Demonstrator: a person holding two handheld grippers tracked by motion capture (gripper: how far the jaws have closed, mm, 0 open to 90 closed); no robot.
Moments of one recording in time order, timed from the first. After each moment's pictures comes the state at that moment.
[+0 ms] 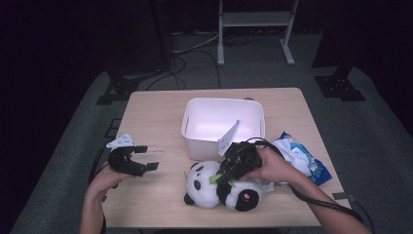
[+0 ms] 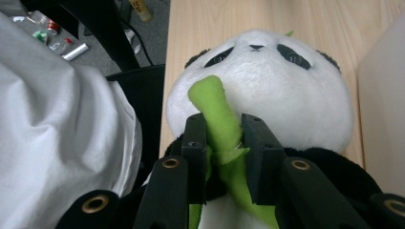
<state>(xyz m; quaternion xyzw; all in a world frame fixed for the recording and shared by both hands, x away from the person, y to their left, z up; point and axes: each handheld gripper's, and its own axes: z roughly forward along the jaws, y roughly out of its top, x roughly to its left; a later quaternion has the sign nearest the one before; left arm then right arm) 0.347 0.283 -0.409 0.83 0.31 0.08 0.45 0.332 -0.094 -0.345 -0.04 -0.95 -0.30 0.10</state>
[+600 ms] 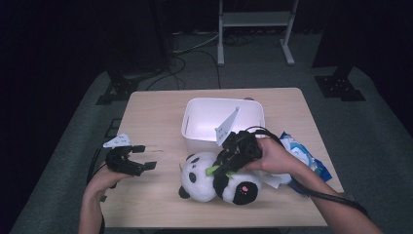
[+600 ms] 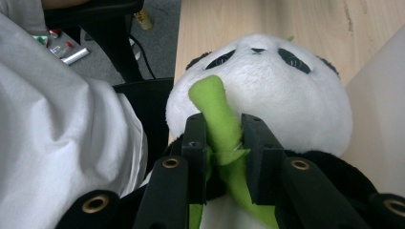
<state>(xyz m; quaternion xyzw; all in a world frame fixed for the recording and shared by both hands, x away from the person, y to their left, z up) 0.347 0.290 -0.409 0.82 0.32 0.09 0.46 0.330 -0.088 -0.298 -0.02 -0.95 -0.31 0.08</state>
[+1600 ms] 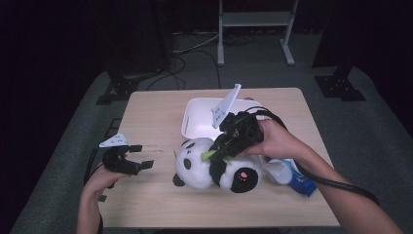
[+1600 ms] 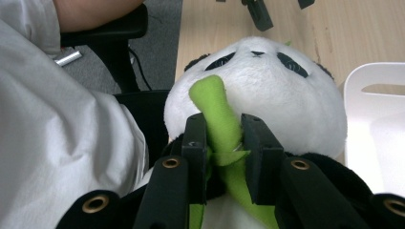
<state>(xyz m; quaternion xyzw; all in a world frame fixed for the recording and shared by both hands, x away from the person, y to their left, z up) 0.347 0.299 -0.410 0.82 0.33 0.09 0.46 0.329 -0.082 -0.235 -0.01 -0.95 -0.31 0.05</state>
